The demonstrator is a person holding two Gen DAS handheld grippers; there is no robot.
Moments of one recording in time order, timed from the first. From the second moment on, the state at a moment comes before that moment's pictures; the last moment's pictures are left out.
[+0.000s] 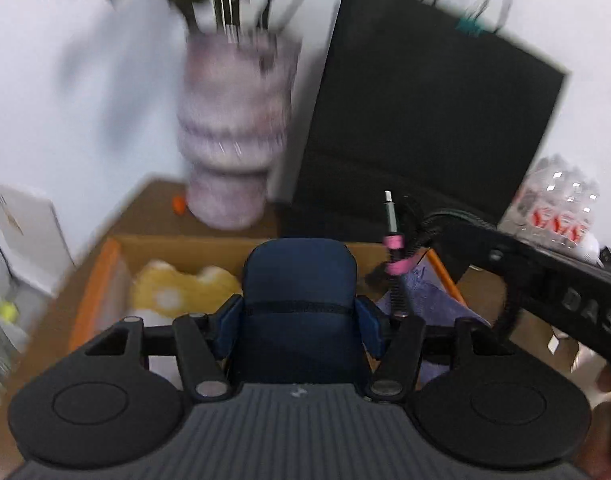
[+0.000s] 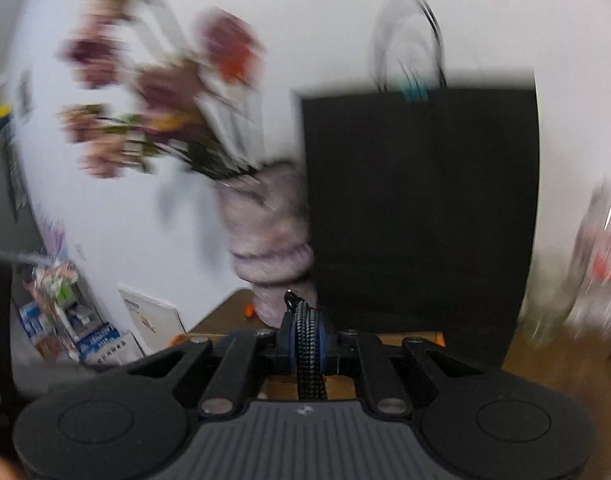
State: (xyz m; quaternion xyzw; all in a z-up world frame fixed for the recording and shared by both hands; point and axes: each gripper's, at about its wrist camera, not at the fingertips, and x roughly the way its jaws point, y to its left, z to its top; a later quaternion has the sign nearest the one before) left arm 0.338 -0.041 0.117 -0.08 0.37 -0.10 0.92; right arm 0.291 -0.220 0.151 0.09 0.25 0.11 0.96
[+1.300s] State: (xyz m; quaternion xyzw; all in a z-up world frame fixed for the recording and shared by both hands) left arm 0.209 -0.011 0.167 0.01 0.35 -0.01 0.94; right arm 0.210 -0.207 0.150 0.03 0.37 0.03 0.93
